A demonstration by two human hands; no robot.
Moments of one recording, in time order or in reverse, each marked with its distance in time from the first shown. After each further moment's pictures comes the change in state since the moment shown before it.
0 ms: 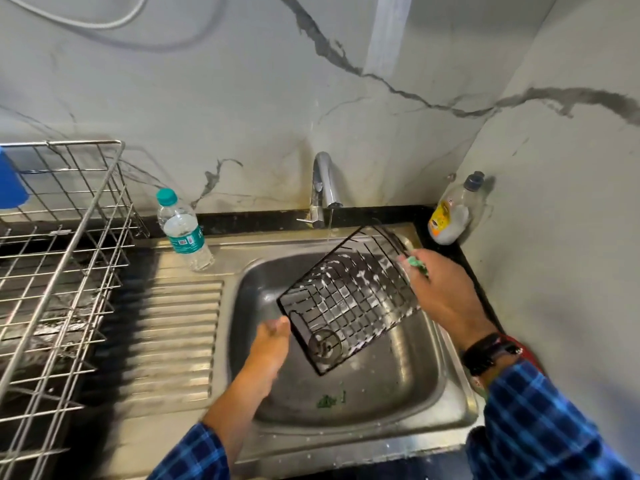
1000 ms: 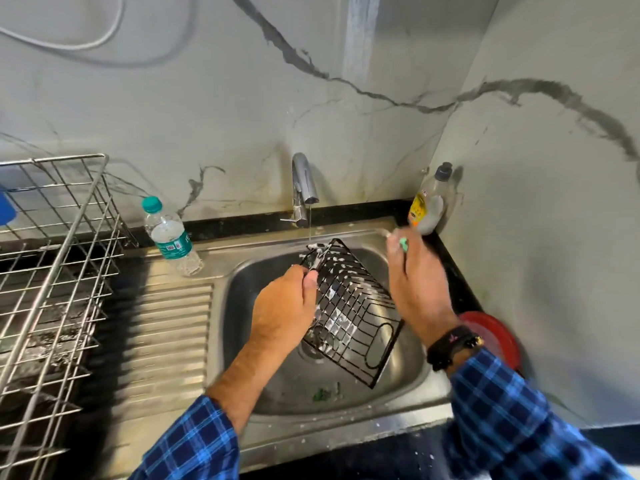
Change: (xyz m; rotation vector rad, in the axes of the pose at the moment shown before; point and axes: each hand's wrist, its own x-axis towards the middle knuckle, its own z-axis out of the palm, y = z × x) left_hand -0.054 0.064 0.022 0.740 0.258 0.966; right_hand -0.028 -0.004 0.007 -0.126 0.329 -0.248
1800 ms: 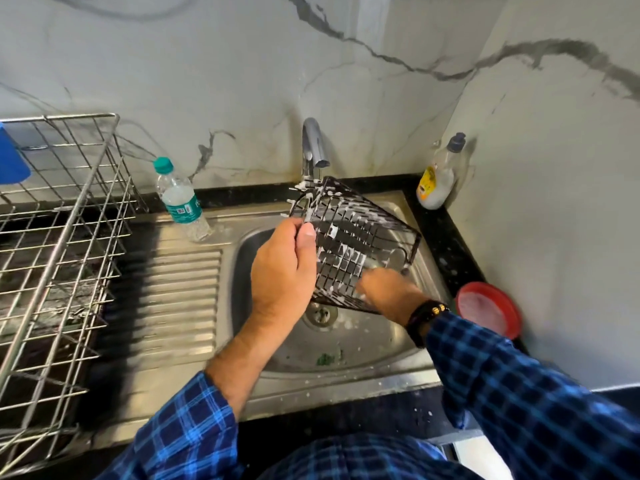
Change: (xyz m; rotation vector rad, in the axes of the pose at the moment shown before) left_hand -0.031 0.021 -0.032 -0.342 0.345 0.005; right_hand -0.042 0.012 0.063 -0.376 -0.821 -0.313
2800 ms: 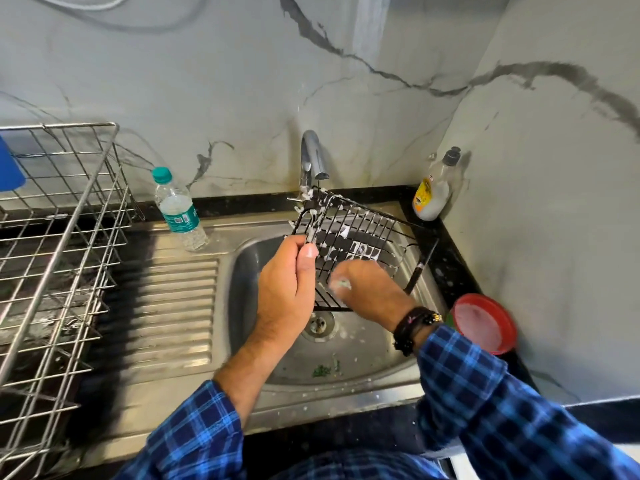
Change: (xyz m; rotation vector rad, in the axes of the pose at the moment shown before) left_hand -0.005 -0.015 0.010 -0.194 0.006 0.085; right_hand -0.002 -0.039 -0.055 0.451 0.142 0.091
